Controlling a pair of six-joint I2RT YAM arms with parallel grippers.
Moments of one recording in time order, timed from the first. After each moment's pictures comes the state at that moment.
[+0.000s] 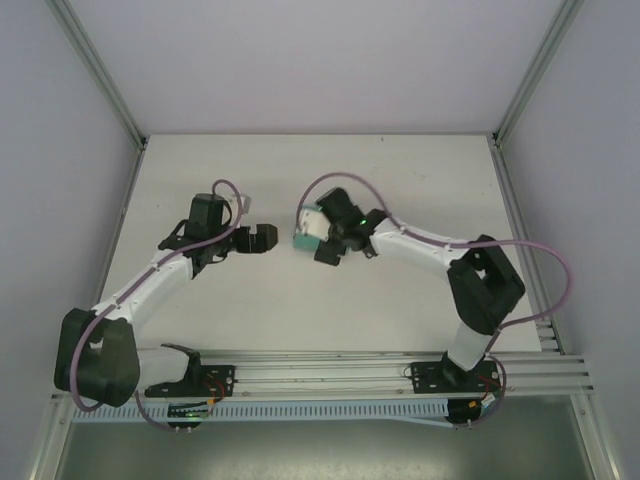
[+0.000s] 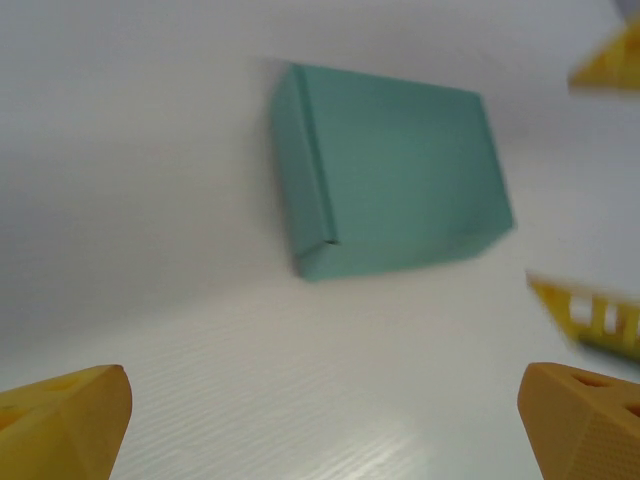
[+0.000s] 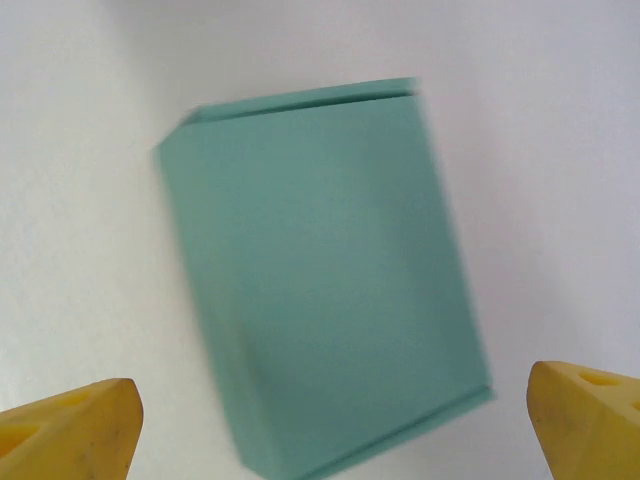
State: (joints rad) left arm -0.30 1.31 0.74 -0.20 0.47 -0.30; right arm 0.69 1.71 1.26 -0.42 0.01 -0.54
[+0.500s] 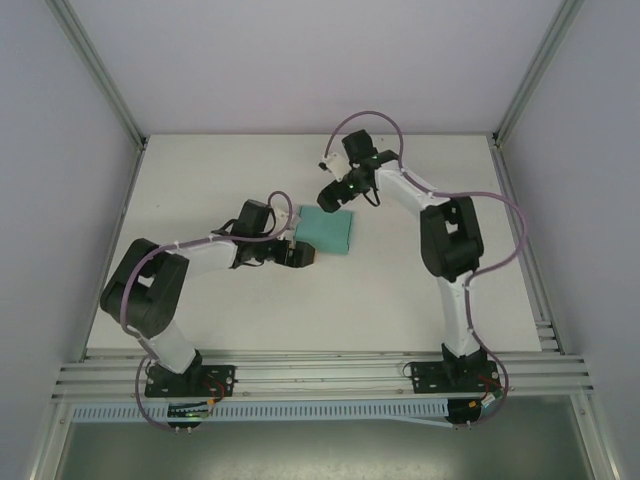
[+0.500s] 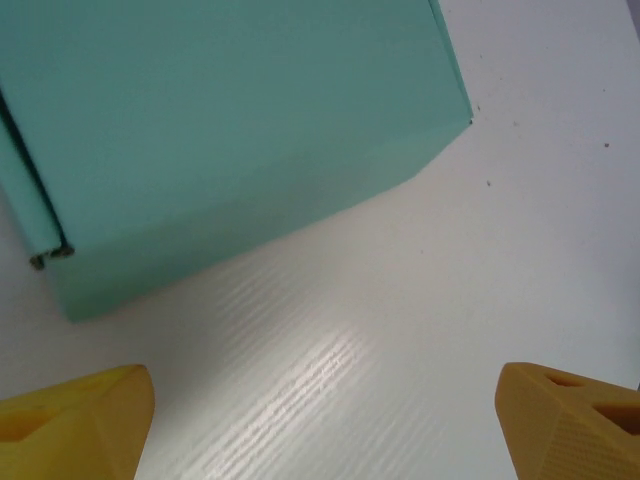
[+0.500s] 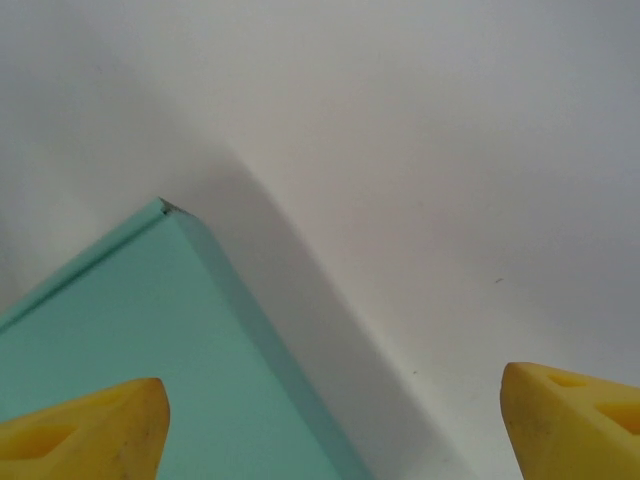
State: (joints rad) left arm -0.47 1.70 0.83 -0.02 0.61 -0.28; right arm 0.47 2.19 1.83 -0.69 -0.31 -0.30
